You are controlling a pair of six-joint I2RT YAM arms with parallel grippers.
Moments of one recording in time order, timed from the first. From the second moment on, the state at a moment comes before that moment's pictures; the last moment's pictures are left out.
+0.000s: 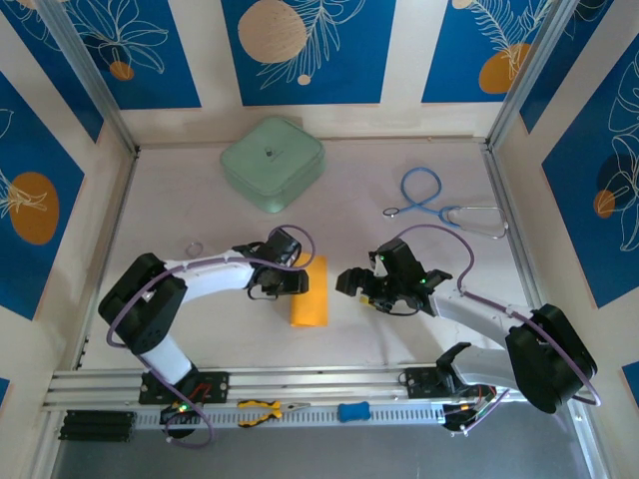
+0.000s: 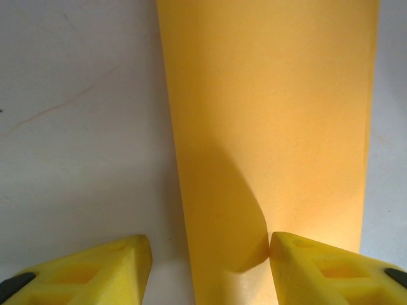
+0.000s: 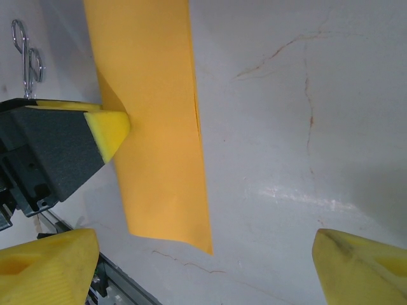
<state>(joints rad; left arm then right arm) -0.73 1.64 0.88 -0.40 0.11 -0.71 0.59 1.20 0.50 -0.22 -0.42 0.92</state>
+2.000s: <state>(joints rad) -0.73 1.72 0.96 -0.51 0.10 -0.63 0.60 1.20 0.51 -0.22 -0.41 0.92</state>
